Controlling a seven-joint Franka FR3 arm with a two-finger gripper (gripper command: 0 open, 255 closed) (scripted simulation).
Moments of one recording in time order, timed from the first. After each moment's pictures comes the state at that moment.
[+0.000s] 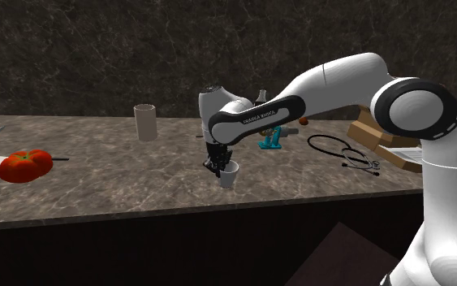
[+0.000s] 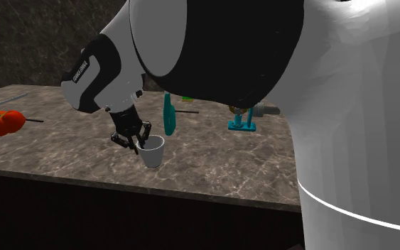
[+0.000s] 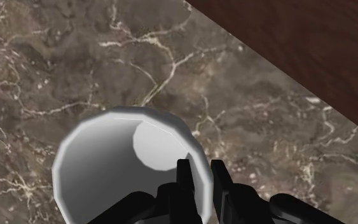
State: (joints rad) arm 0.10 0.42 0.24 -1.67 -0.29 1.99 0.39
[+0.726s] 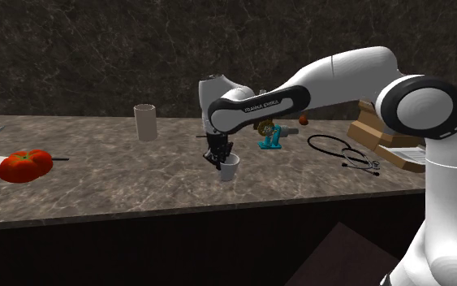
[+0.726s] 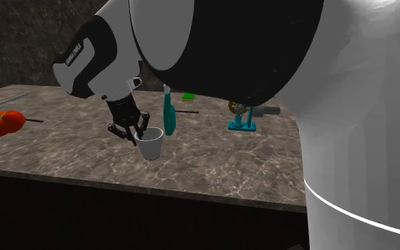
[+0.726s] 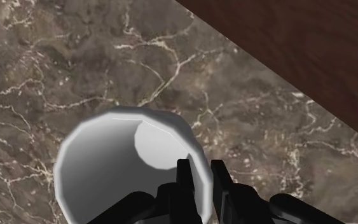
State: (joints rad) arm 0.10 0.39 0.24 -1.62 -0.27 1.91 0.37
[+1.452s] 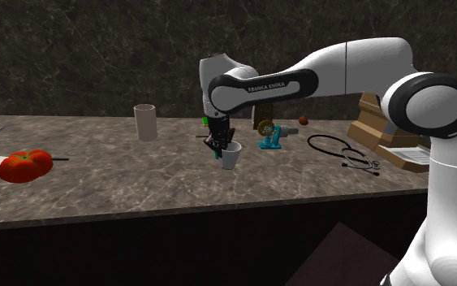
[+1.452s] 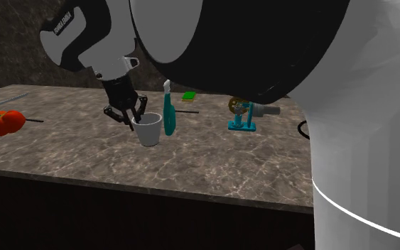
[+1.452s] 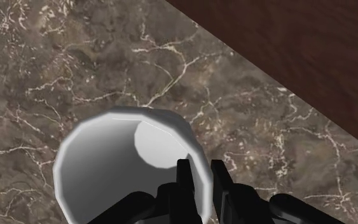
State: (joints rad) arm 0.10 0.36 0.25 -1.52 -0.26 1.78 0.34
